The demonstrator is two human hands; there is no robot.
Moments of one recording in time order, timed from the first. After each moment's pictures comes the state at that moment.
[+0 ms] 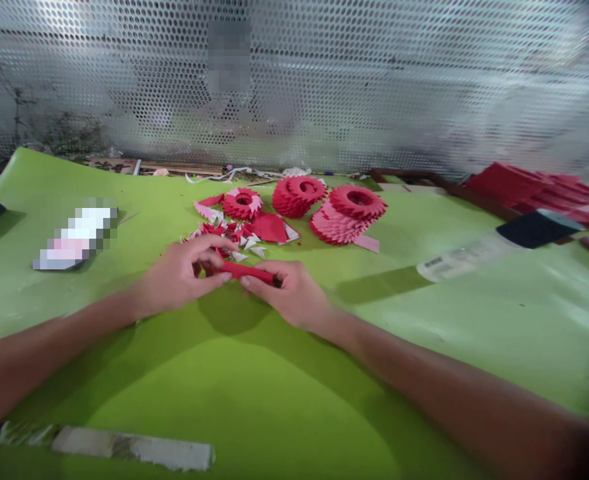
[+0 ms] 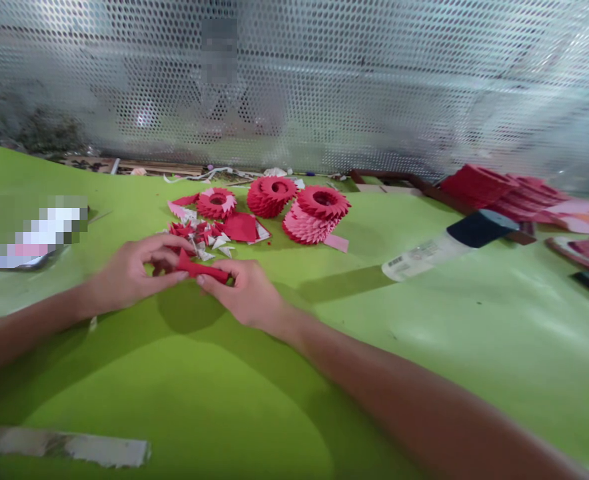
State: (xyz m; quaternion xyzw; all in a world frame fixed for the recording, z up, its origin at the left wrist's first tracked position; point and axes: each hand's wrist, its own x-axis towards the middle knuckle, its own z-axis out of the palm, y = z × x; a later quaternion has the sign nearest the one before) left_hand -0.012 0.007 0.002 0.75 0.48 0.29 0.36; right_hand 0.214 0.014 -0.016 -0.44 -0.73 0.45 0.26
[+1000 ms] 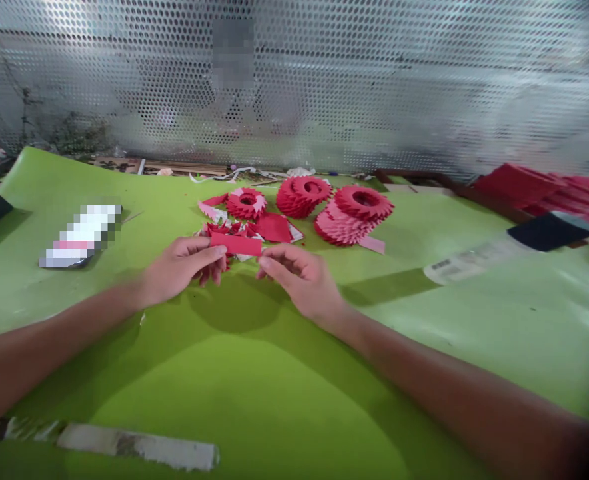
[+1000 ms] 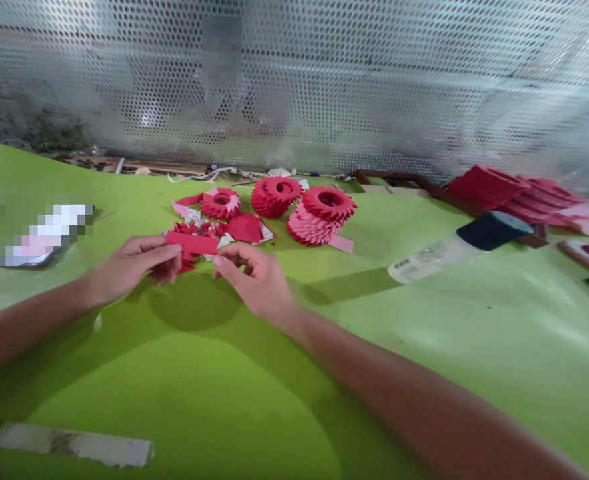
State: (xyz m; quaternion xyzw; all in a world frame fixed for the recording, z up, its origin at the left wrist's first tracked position) left_hand -0.019 0.015 -0.004 0.64 0.47 0.34 0.50; right_hand 0.217 0.022 -0.016 -0.42 -0.72 0.40 0.37
